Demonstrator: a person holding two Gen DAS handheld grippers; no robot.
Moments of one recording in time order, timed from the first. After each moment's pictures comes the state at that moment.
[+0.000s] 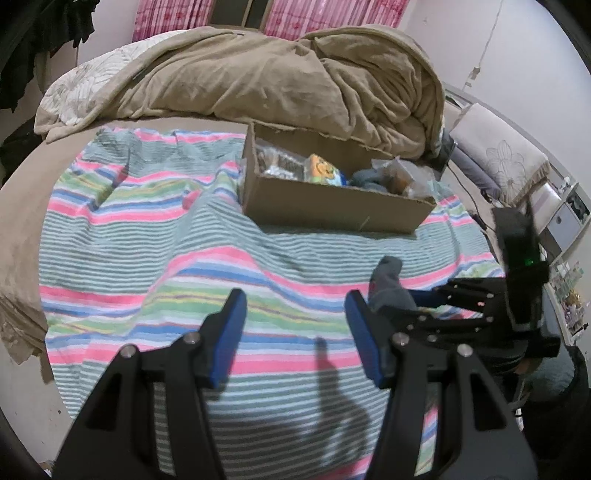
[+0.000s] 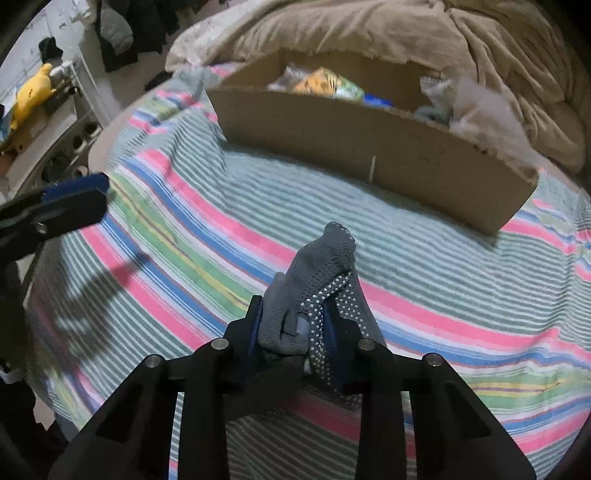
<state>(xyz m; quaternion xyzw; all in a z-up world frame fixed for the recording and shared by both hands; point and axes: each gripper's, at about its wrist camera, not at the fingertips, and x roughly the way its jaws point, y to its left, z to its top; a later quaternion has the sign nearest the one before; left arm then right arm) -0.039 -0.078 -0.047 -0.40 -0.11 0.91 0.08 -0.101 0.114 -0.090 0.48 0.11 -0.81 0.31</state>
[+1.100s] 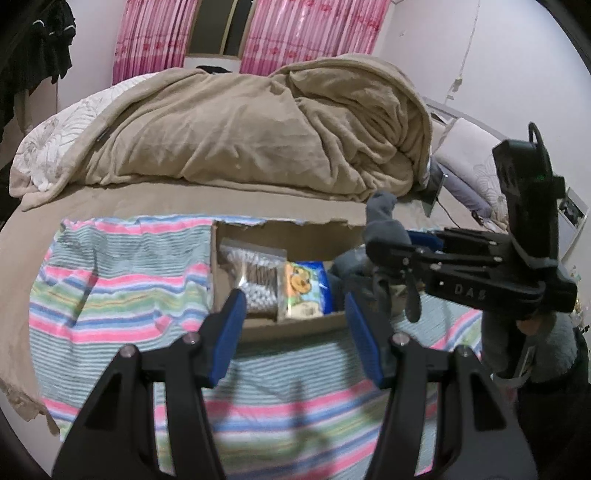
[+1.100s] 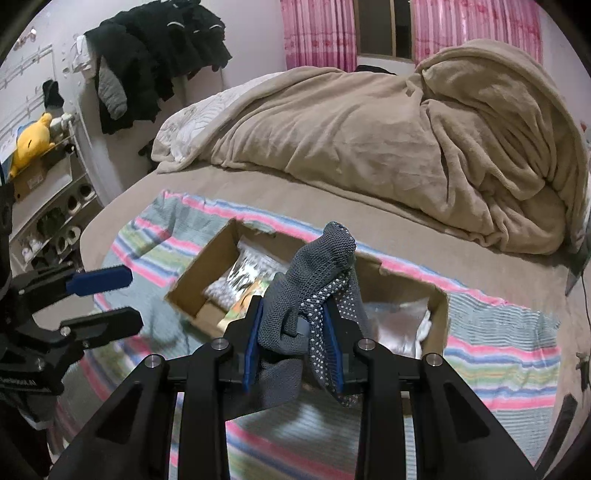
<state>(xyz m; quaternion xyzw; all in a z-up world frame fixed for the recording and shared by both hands) -0.131 -0.067 0.012 -0.35 -0.09 0.93 0.10 -0.203 0.118 0.016 0.37 0.08 -0.87 0.30</state>
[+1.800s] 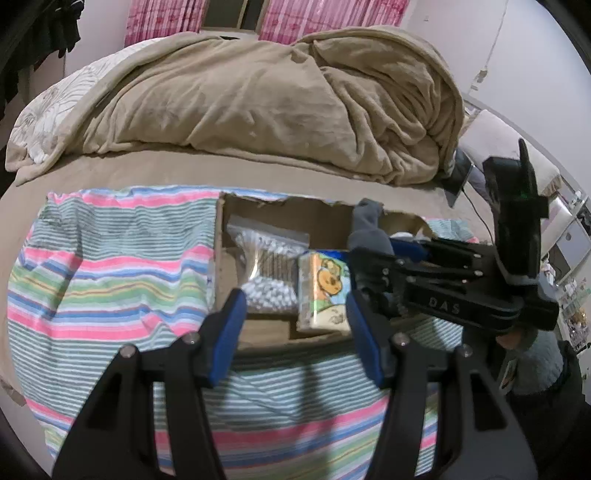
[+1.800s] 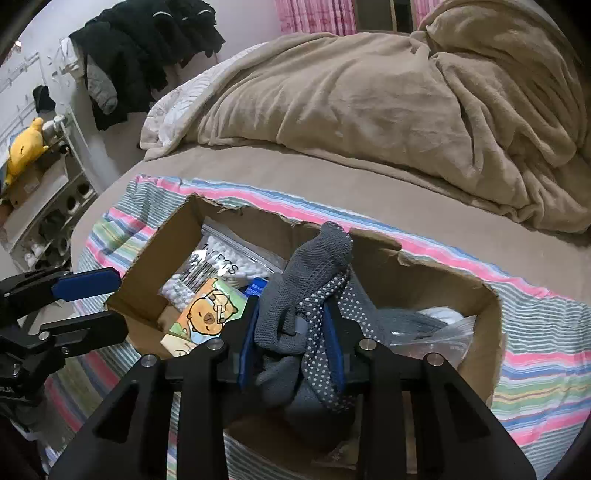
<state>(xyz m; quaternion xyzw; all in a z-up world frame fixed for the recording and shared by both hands) -0.174 -0.066 -0.029 -0.40 -0.11 0.91 0.08 -0.254 0.108 -0.046 0.41 0.06 -0.85 0.32</state>
